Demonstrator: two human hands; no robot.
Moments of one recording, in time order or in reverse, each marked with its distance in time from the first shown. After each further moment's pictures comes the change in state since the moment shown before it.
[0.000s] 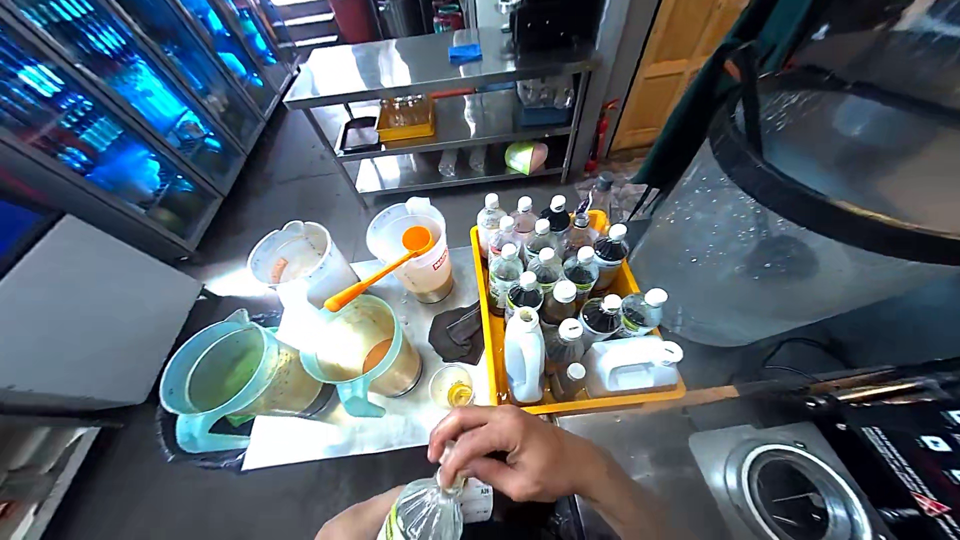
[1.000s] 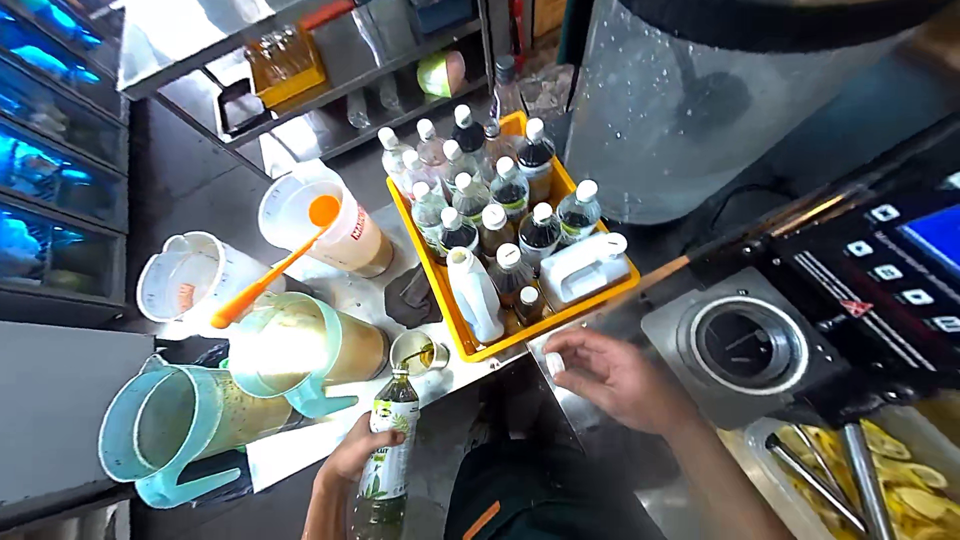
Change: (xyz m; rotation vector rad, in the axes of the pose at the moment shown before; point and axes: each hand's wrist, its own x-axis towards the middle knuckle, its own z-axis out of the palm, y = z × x) left_hand 0.003 -0.046 -0.080 0.146 0.760 -0.602; right_hand -0.170 -0.026 0.003 -0.053 0.813 0.475
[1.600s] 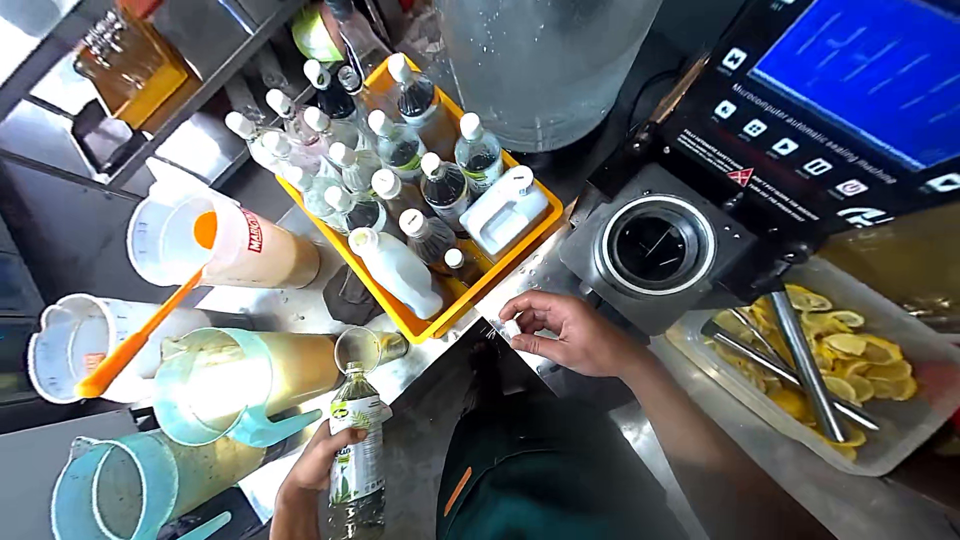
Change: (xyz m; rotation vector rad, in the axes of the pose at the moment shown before) left_hand 0.000 0.017 -0.003 0.078 -0.010 -0.034; right_hand -0.040 0.030 -0.018 0.036 0.063 0.037
